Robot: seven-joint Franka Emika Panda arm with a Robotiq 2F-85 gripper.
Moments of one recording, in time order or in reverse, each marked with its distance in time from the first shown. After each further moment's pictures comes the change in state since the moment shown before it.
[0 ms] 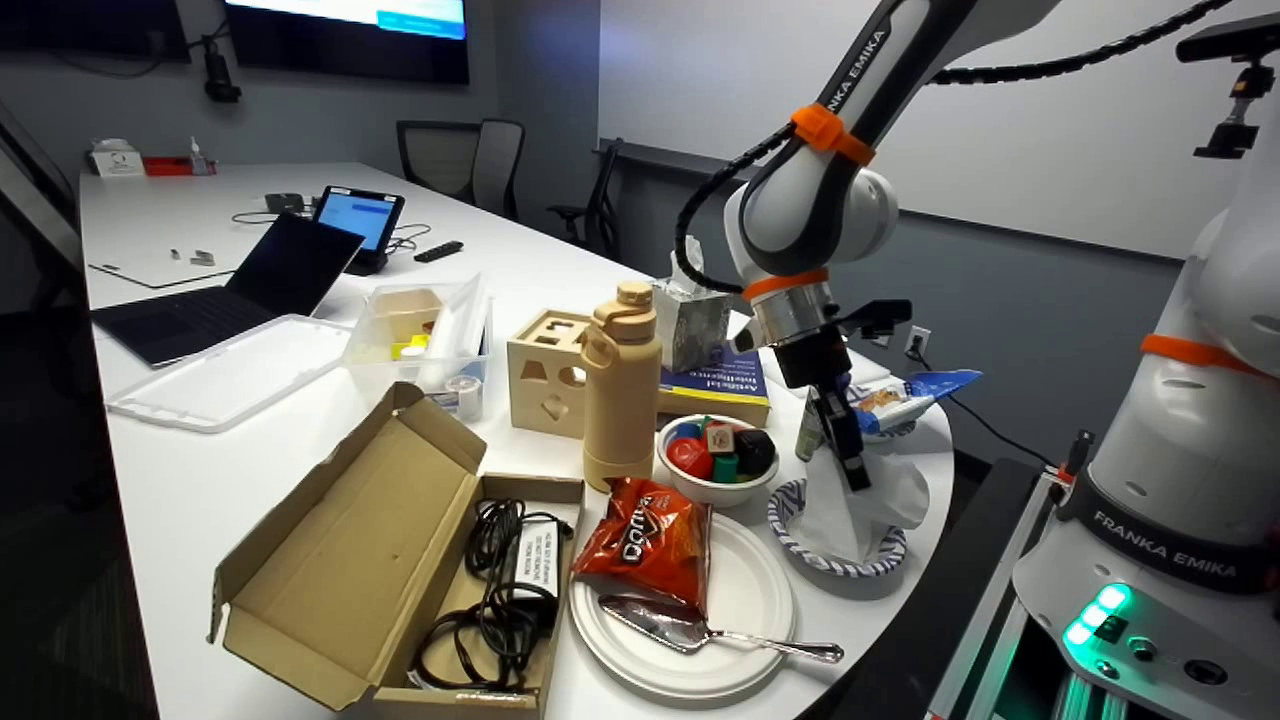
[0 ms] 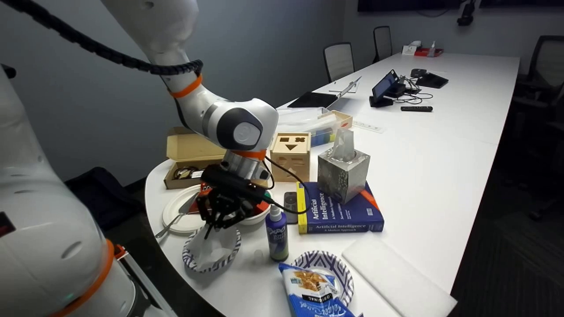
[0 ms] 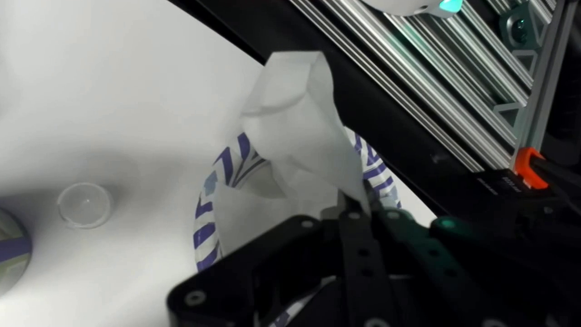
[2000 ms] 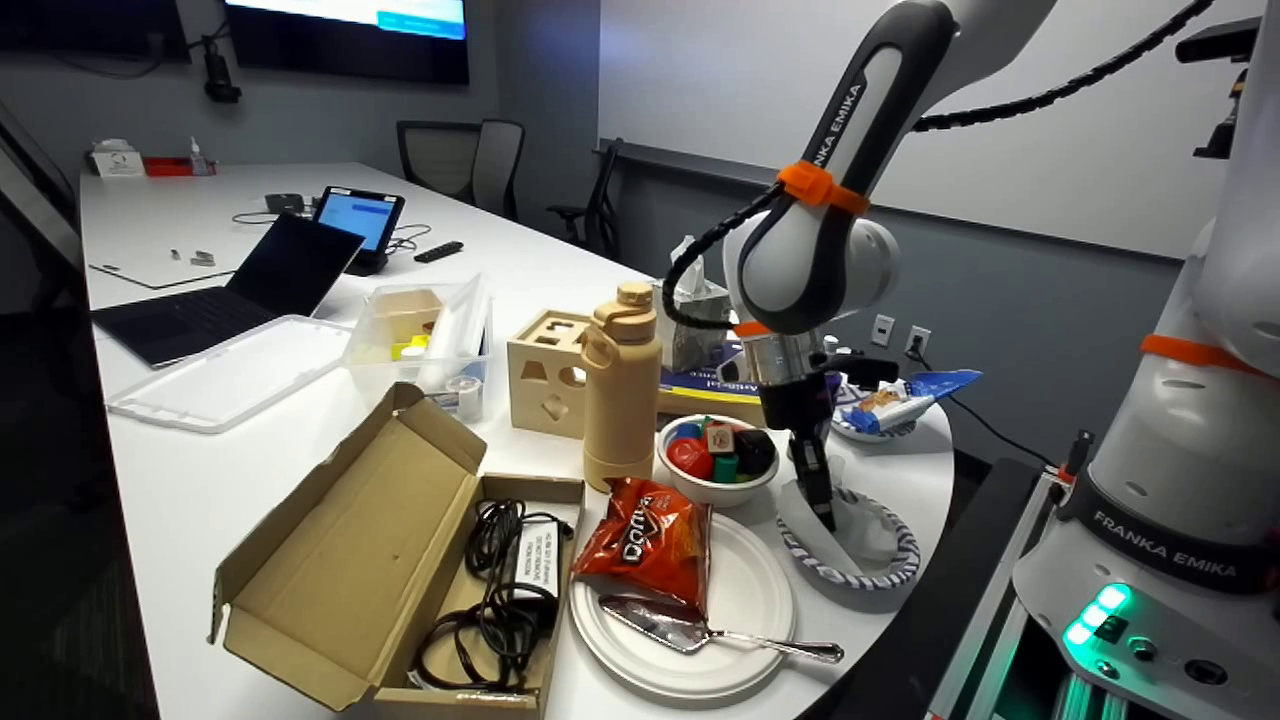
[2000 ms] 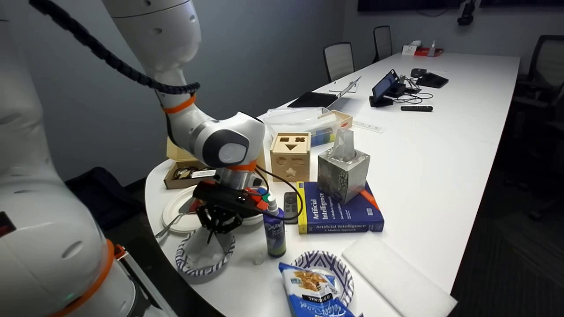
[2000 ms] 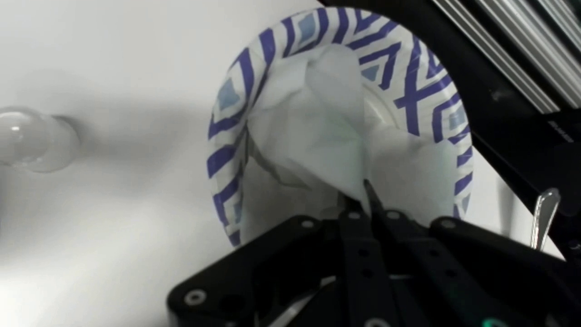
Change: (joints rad) arm 0.003 0.109 0.090 -0.047 0.080 0.300 0.043
